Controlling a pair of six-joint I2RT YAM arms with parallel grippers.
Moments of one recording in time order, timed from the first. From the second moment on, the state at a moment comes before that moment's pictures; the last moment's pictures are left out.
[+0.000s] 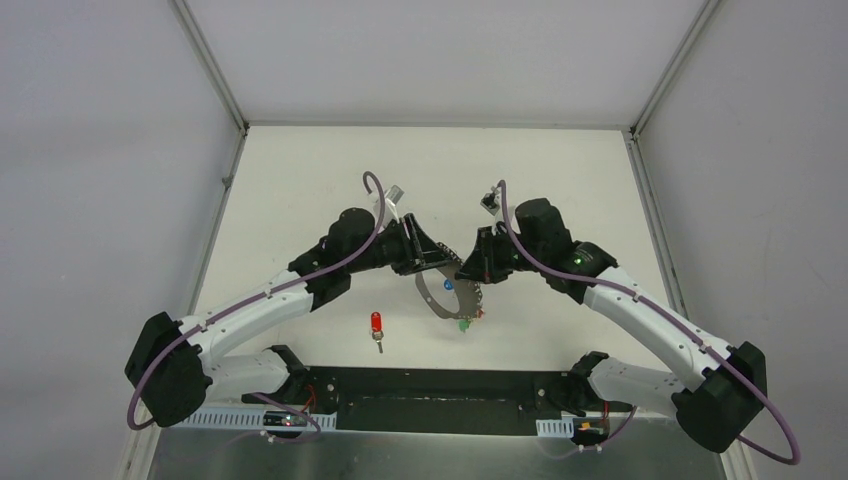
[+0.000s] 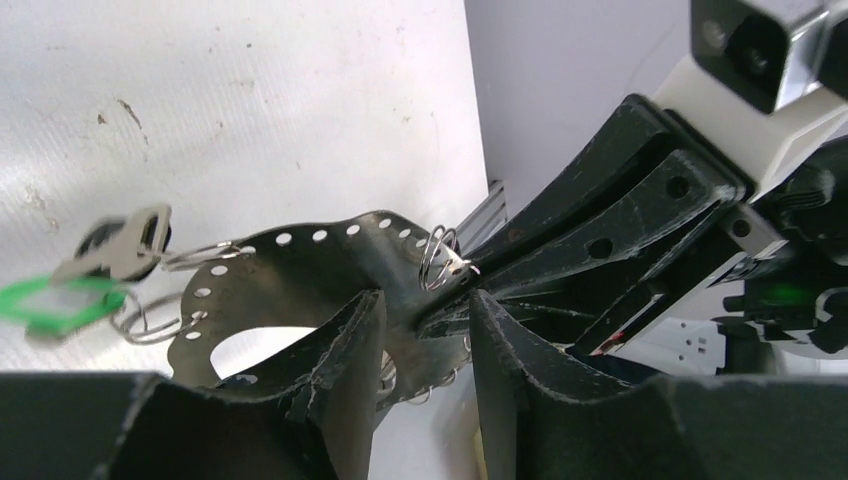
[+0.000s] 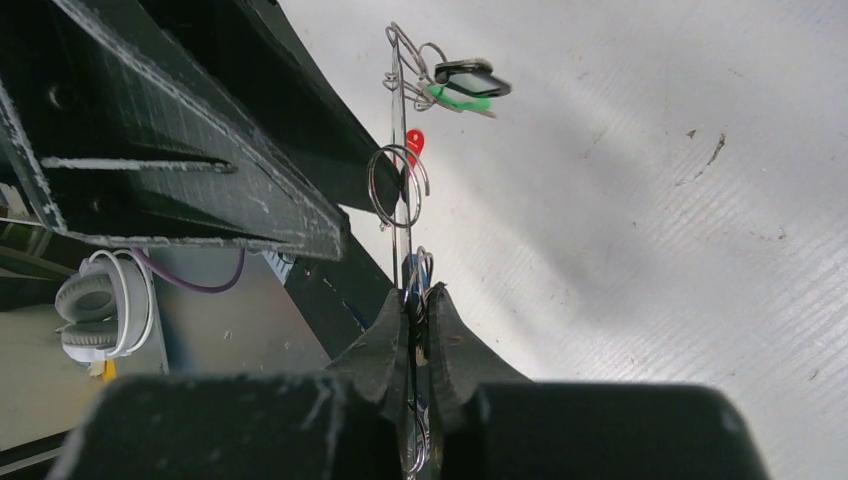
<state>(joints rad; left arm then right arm) -0.77 1.14 0.74 0.14 0.30 -1.07 0.69 1.09 0.88 -0.44 -0.45 0.49</state>
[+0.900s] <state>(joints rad) -0.76 1.13 0.74 0.18 0.28 -1.07 0.69 1.11 0.89 -0.44 -0.51 0.50</state>
